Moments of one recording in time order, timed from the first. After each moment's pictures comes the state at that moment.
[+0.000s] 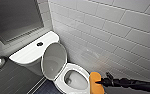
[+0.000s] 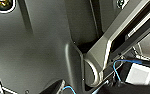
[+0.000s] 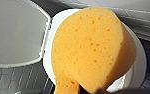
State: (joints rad) left arm 1.46 2.34 -1.66 -0.25 -0.07 0.37; right arm -0.50 2.40 -1.56 0.12 -0.22 0.37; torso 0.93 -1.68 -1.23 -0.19
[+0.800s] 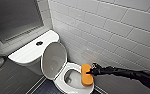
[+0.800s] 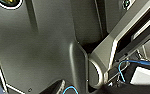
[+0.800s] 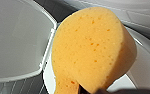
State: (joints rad) left arm 1.48 2.36 -1.69 -0.25 -0.13 0.37; right arm -0.35 2.70 -1.86 0.12 -0.34 0.38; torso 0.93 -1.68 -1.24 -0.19
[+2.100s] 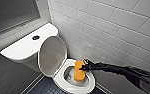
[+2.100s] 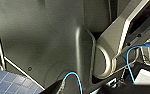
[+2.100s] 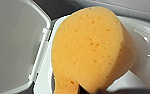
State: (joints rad) left arm 1.58 2.39 -1.71 -0.25 -0.26 0.37; right arm -0.30 2.94 -2.12 0.12 -0.35 0.38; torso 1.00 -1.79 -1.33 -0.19
